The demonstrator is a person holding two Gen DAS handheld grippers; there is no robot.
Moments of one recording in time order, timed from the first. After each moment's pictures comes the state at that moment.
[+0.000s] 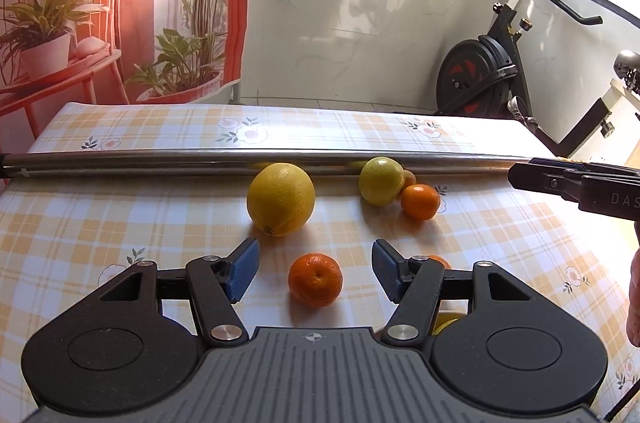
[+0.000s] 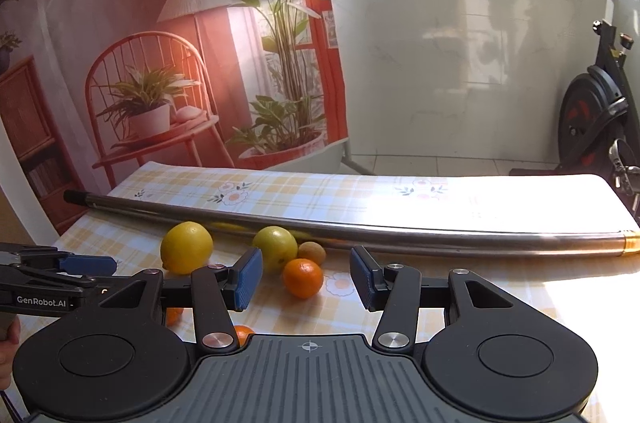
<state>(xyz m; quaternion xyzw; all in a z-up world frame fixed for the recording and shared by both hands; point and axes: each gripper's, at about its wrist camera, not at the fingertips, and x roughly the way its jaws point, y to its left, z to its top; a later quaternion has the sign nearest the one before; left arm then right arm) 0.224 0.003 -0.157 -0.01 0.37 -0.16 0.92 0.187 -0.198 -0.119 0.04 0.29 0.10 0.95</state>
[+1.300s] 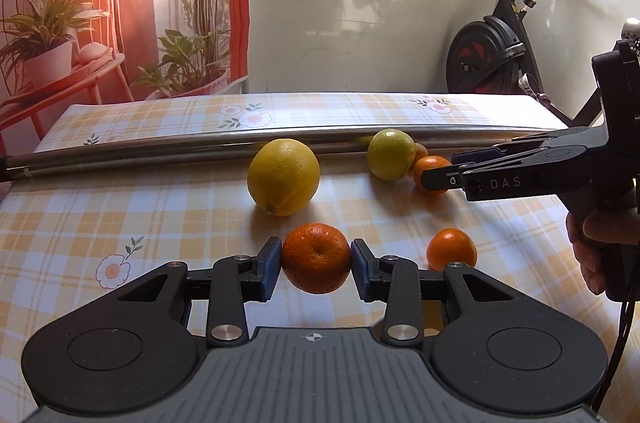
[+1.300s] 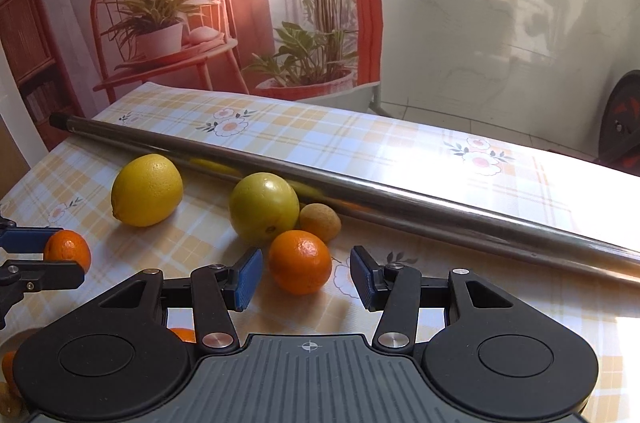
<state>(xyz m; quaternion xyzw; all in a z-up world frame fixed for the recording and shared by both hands) 0.217 -0.004 -0.170 0.02 0.36 -0.15 0.92 0.274 -0.172 -0.186 -0.02 0.37 0.15 0.92</state>
